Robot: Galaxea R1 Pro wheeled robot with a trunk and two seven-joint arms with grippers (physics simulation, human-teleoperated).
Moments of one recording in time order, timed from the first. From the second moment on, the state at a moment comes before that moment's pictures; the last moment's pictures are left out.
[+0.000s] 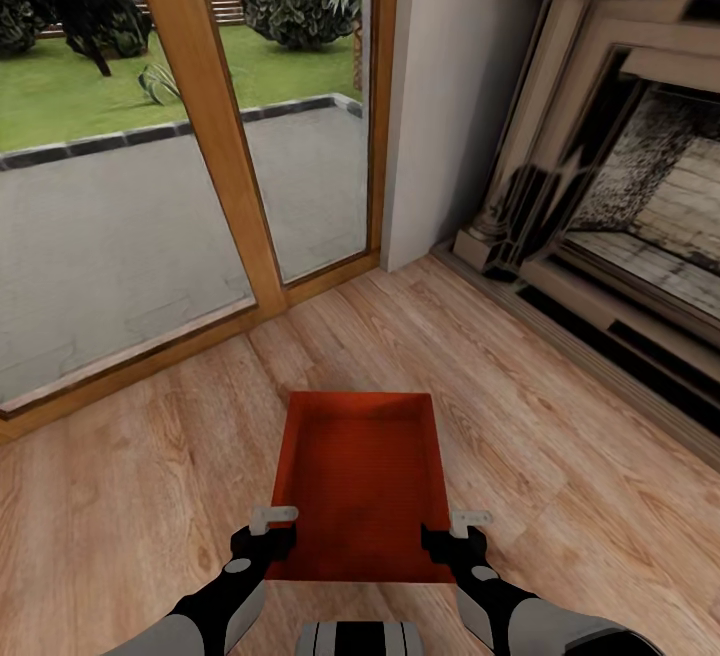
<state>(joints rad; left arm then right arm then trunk) -0.60 -0.08 -0.29 -0.24 0.28 -0.12 0.19 -0.69 0.10 0.20 0.02 -0.18 -0.32 -0.10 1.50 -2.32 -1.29</state>
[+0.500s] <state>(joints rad) -0.60 -0.08 -0.29 -0.24 0.28 -0.12 0.19 -0.69 0.10 0.20 0.02 -0.18 -0.32 -0.10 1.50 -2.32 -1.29</state>
